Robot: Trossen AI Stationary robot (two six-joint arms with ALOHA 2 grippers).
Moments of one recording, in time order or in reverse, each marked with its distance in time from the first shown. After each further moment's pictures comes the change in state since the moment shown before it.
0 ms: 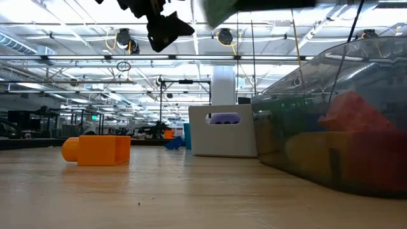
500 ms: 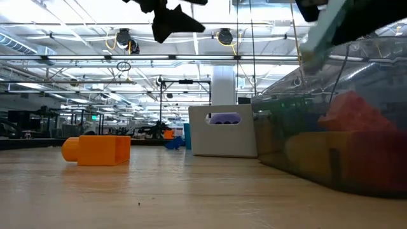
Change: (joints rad) left arm -0.073 0.000 0.000 0.103 -0.338 0.006; right arm 0.163 -0.024 0.000 -0.373 0.073 0.414
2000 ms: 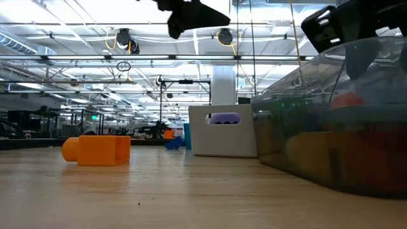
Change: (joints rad) left arm -0.123 0.153 -0.001 0.290 -0.229 0.086; right arm -0.018 -0.008 -0.098 0.094 -0.211 0.123
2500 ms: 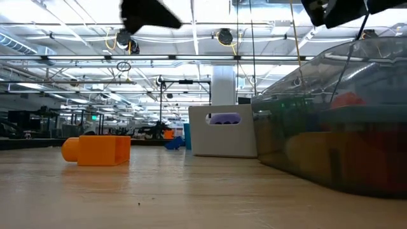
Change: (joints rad) left arm -0.150 -0.104 0.001 -0.392 -0.048 -0.239; right arm 0.002 -0.106 0.000 0.035 0.085 -0.056
